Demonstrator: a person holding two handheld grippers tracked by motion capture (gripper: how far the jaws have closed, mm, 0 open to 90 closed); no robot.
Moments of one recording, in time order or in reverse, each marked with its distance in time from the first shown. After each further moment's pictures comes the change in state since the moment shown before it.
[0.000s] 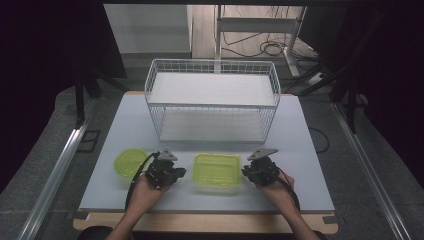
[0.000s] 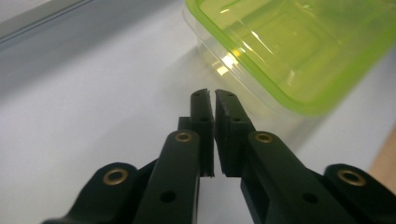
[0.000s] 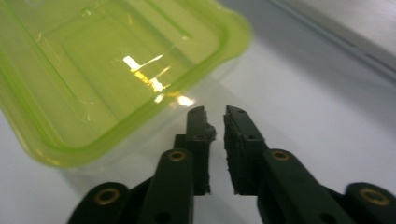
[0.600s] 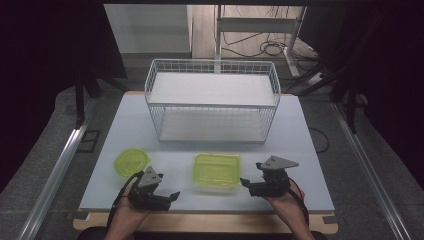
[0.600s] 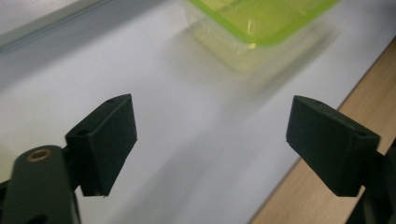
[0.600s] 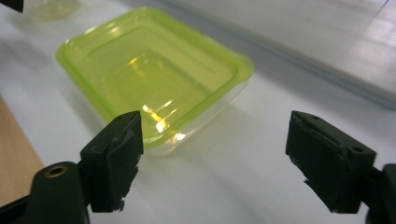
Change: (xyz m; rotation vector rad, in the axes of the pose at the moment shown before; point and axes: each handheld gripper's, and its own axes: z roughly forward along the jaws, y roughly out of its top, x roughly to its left) left arm -0.027 -0.049 -0.037 -0.086 0.086 0.084; right arm 0.018 -0.022 -0.039 -0.216 0.027 0.052
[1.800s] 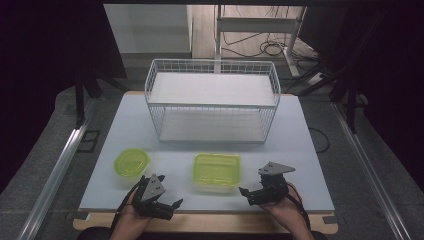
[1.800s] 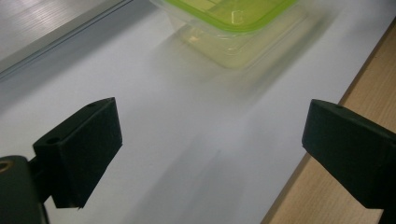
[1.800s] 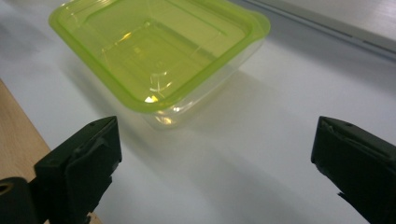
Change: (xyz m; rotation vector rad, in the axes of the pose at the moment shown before) left arm -0.009 -0.012 0.013 -0.069 0.019 0.121; right arm 0.006 -0.012 0.006 0.060 0.000 0.029
